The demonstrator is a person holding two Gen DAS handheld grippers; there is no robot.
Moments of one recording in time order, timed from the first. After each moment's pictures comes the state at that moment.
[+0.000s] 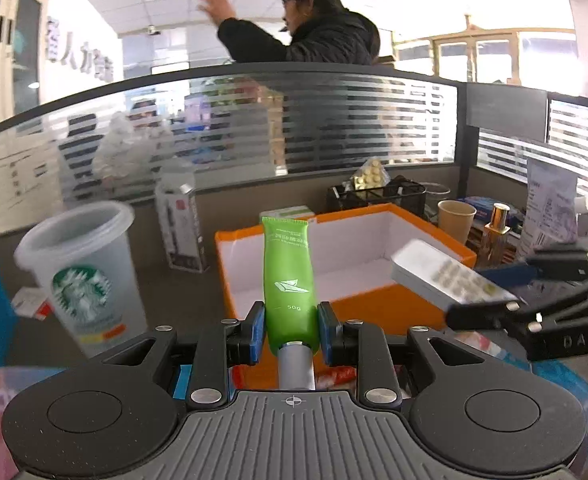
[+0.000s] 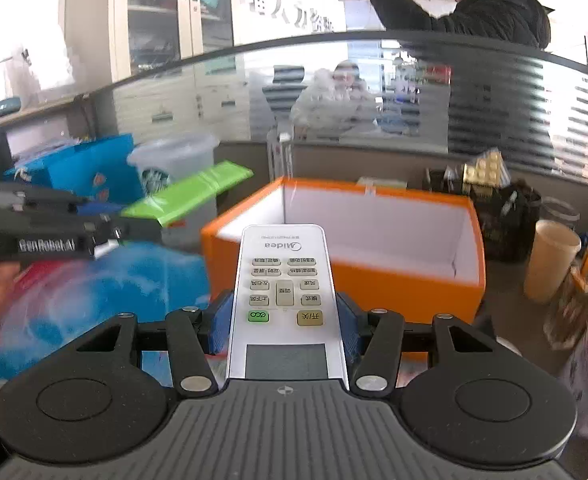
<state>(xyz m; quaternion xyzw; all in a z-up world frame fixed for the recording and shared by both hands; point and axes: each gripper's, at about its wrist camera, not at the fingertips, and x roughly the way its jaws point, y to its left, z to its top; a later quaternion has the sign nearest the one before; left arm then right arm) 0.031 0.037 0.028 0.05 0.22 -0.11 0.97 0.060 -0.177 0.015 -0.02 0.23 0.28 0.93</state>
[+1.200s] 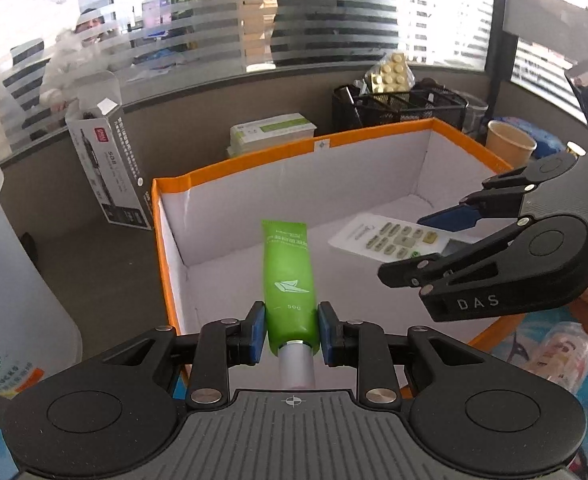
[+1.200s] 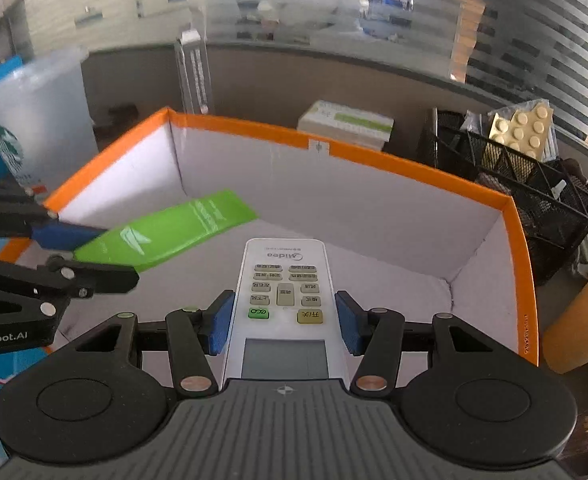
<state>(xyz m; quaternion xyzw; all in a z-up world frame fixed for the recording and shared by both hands) 0.202 0.022 -0.025 0.08 0.38 -0.14 0.91 0.263 -0.131 -0.034 -0.11 0.40 0.22 0.89</state>
